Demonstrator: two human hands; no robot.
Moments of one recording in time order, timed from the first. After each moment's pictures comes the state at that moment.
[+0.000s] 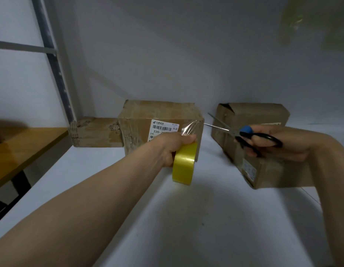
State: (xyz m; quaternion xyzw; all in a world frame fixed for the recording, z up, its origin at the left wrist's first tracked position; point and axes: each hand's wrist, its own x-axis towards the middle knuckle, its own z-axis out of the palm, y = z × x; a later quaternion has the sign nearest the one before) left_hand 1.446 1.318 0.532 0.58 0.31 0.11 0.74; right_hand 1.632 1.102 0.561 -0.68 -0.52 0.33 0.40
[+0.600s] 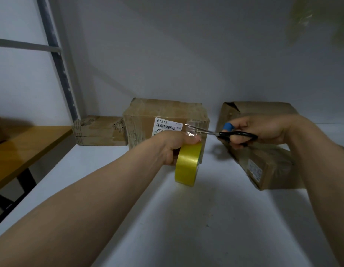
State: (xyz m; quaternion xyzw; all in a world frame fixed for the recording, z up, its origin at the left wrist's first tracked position) left_hand 1.443 1.324 0.534 0.62 0.31 0.09 0.72; right_hand 1.633 1.162 0.578 -0.70 -0.55 0.35 0.30
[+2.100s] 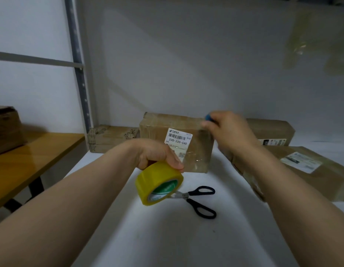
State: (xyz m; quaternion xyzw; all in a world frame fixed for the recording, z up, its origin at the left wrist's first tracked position) left_hand 1.372 1.365 0.559 0.77 0.25 -0.09 0.58; right_hand 1.519 1.208 0.598 -0.81 -0.49 -0.14 0.29
